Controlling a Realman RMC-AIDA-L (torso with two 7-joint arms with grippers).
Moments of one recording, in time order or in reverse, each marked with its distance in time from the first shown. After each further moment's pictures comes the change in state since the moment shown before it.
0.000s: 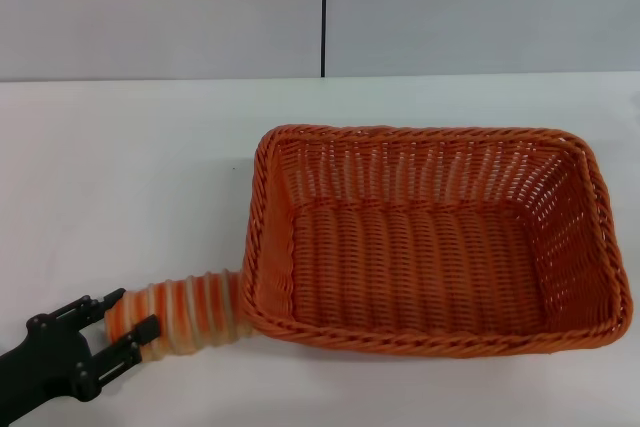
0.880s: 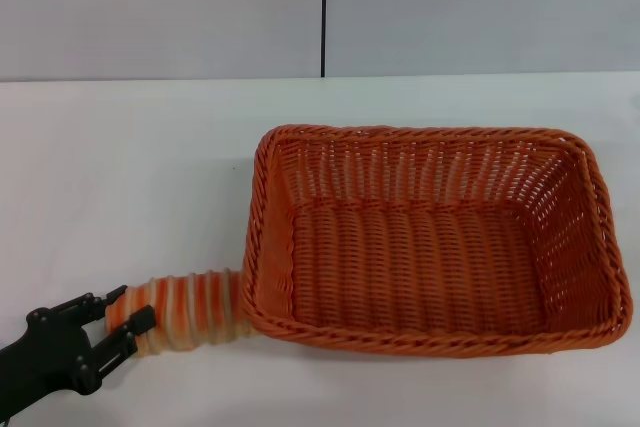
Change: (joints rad) left arm -0.008 0.000 -0.006 0.000 -0.003 0.000 0.001; right arm 0.000 0.000 0.000 0.013 0.000 -0.010 -0.005
